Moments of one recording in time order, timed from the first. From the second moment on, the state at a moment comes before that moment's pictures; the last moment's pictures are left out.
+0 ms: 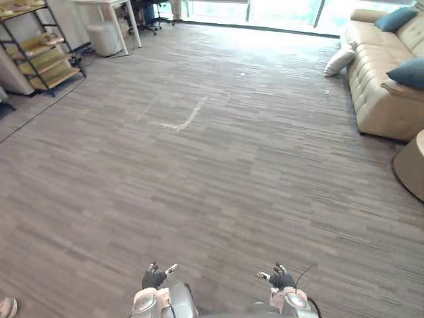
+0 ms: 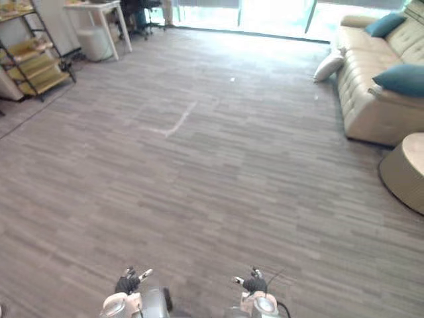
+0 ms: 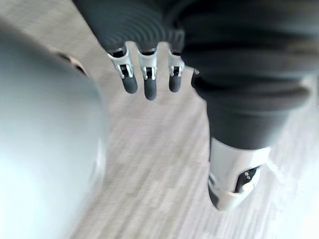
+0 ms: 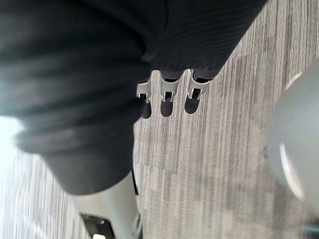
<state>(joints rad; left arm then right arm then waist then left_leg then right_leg) 0.08 -0.02 0.30 0.91 -0.02 -0.11 0.06 0.02 0.03 -0.15 0.94 0.08 -0.05 -0.09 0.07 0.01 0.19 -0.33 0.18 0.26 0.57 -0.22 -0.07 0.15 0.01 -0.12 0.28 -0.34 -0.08</state>
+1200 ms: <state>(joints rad) 0.06 -0.01 0.27 0.88 0.01 -0.12 0.06 0.02 0.05 -0.14 0.97 0.04 -0.04 -0.09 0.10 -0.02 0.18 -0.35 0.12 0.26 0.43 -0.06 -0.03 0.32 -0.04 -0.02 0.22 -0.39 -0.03</state>
